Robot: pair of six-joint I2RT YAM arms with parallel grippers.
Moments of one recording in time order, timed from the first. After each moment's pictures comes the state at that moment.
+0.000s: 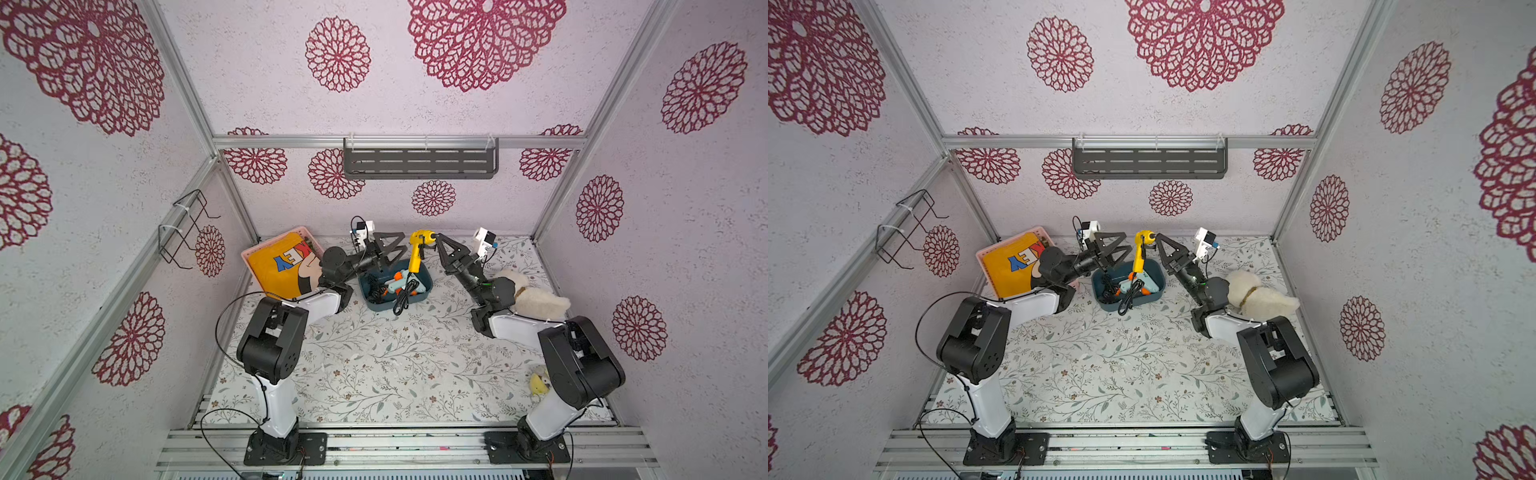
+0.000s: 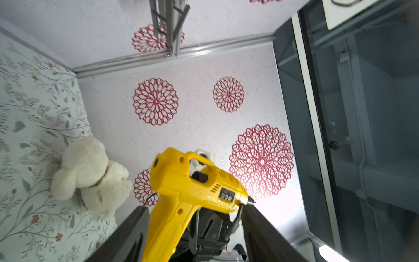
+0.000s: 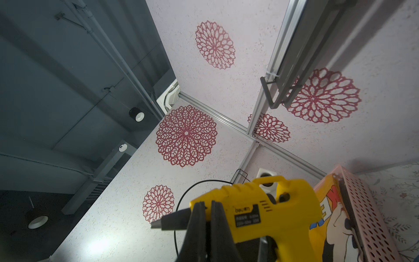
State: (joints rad) left arm -0.39 1.93 1.19 1.17 0.76 -1.70; right arm 0.42 1.66 0.84 1.44 -0.31 1.50
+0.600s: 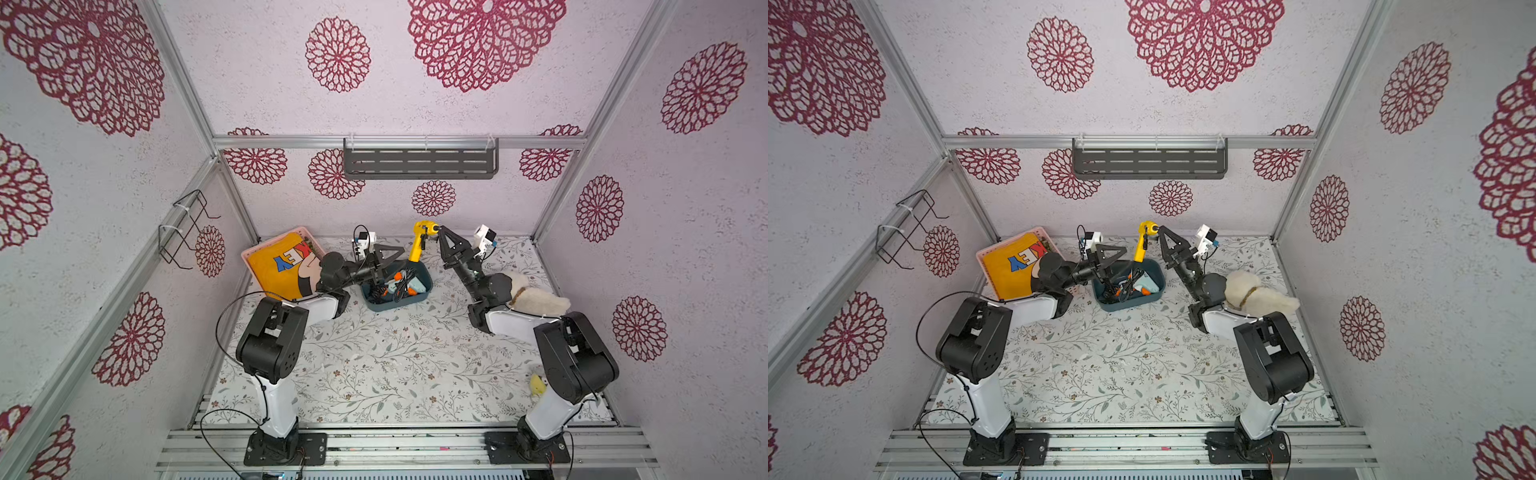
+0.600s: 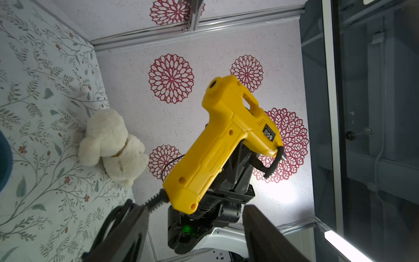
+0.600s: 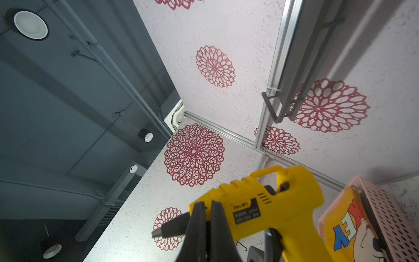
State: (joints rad) left arm -0.35 1.87 1.10 1.00 0.89 -1.54; right arm 0.42 1.70 0.90 1.45 -0.23 1.58
